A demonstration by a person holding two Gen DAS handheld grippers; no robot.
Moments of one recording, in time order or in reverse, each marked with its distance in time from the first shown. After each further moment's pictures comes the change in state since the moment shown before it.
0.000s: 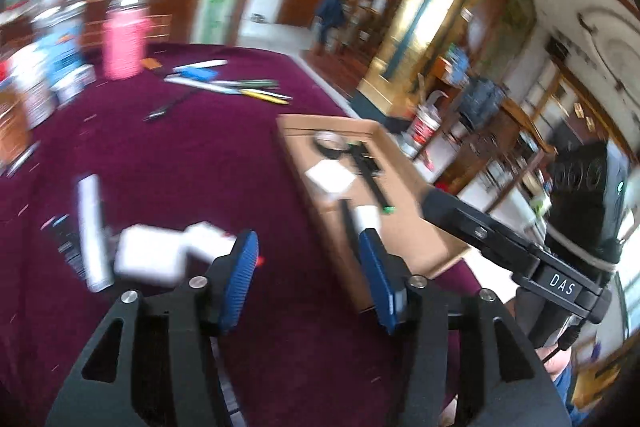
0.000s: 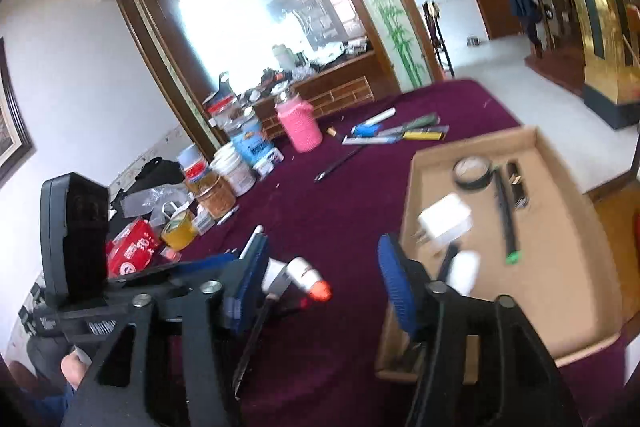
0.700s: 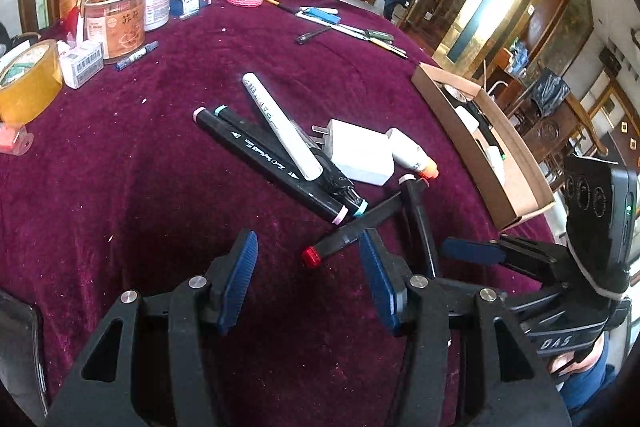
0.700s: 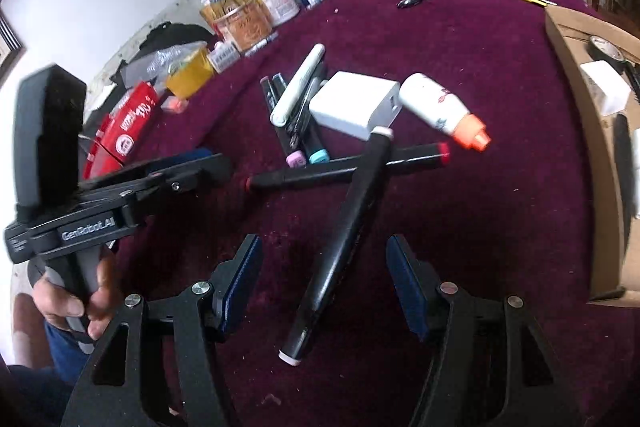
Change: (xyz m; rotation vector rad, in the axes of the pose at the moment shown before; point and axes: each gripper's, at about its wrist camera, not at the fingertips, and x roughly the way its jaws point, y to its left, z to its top) left arm -0.019 0.127 -0.069 -0.071 0.114 0.151; right arm 0.120 0.088 -0.108 -0.128 0.474 0.028
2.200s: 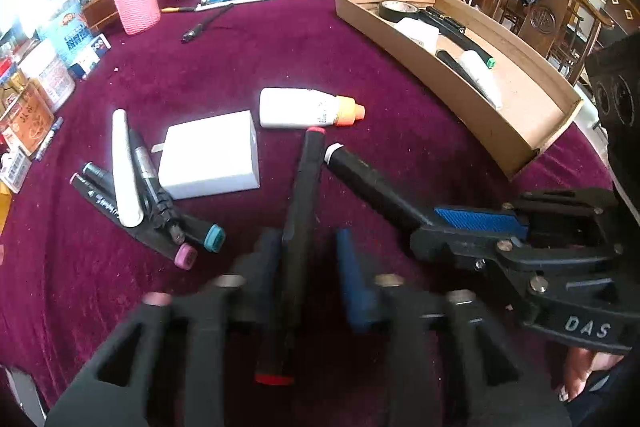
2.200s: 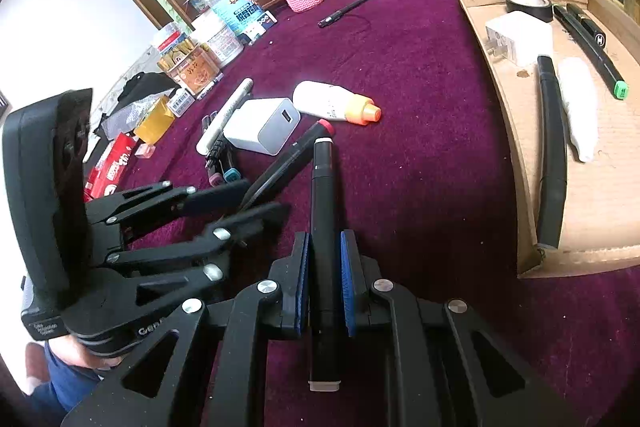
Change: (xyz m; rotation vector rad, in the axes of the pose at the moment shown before) left arm 0.067 -0.108 -0.007 0.359 0.092 0.133; right arm -0.033 -0.071 -0.018 0.158 -0.115 -0.017
